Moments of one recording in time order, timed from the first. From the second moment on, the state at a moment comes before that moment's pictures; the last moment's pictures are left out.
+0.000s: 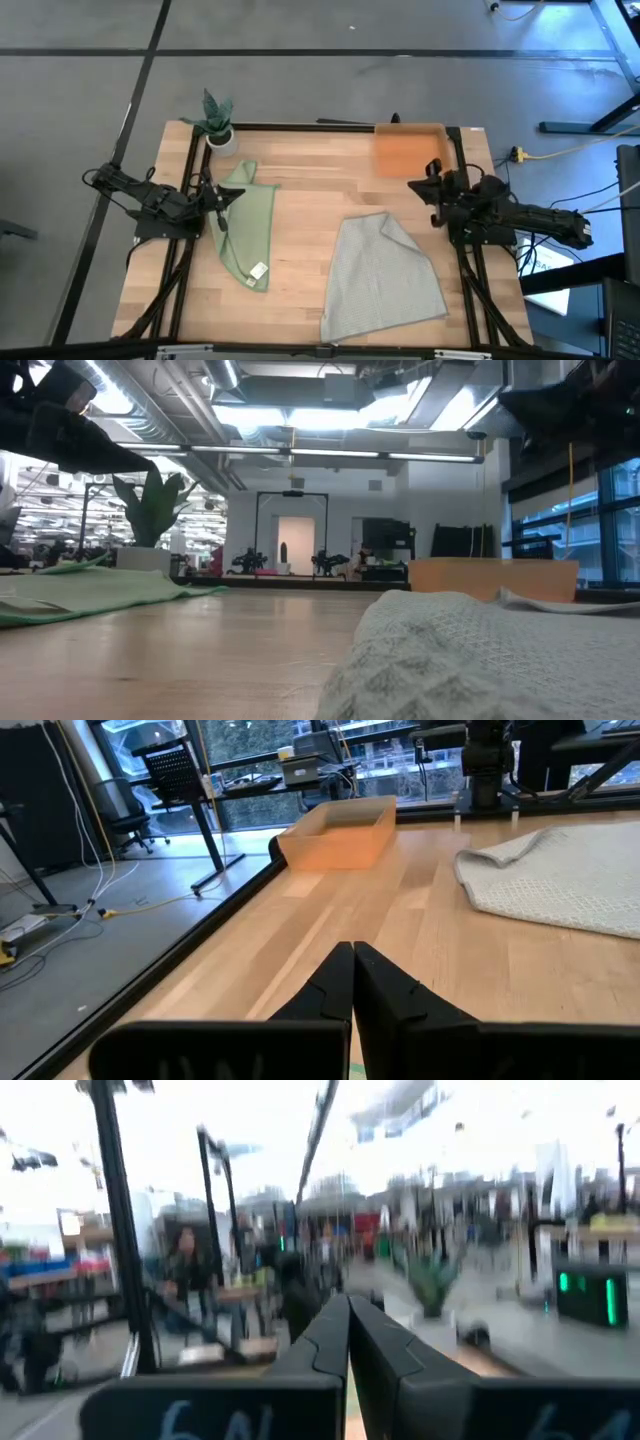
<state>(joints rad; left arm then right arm) -0.41 0.00 0.10 -0.30 -0.85 0.01 -0.25 0.16 0.01 0.52 -0.15 0.18</state>
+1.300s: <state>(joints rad) -0.41 0.12 0.22 0.27 -0.69 0.30 -0.19 0.48 0.68 -0.24 0.02 0.15</state>
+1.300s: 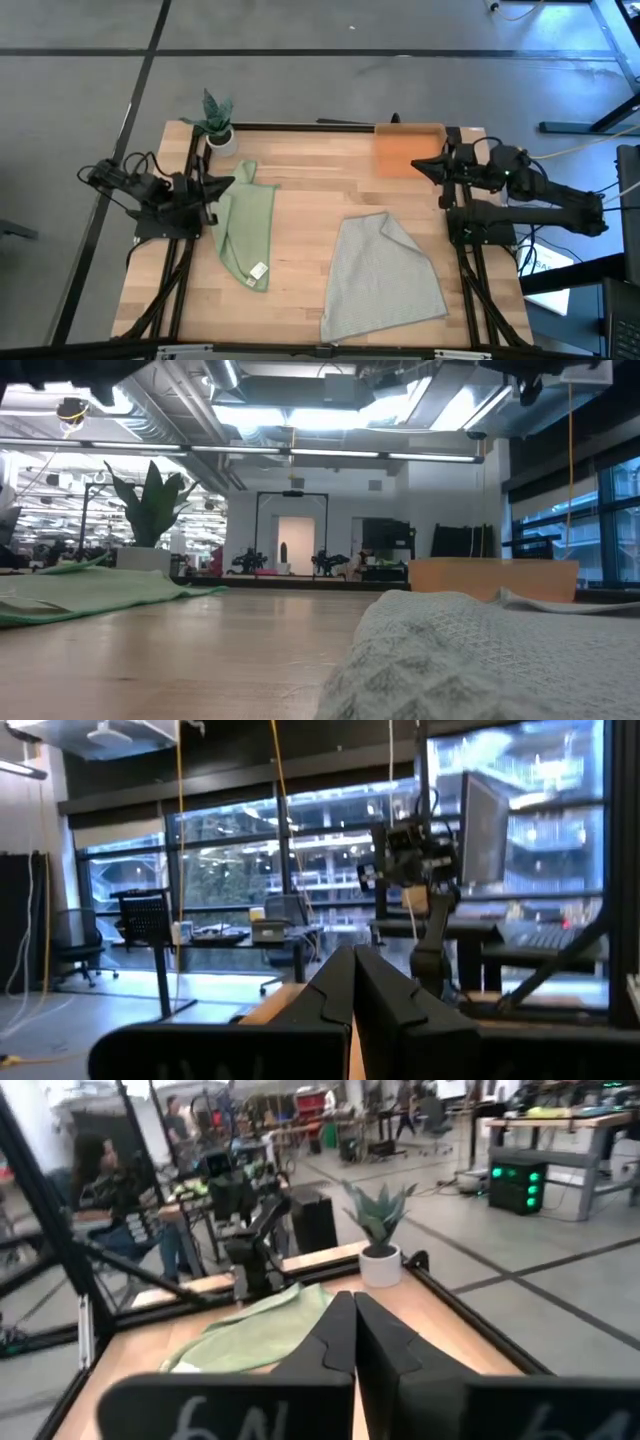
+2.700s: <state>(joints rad) -0.21 0.85 0.71 -0.20 -0.64 -0.07 0.12 1.10 0.85 -0.61 0.03 0.57</state>
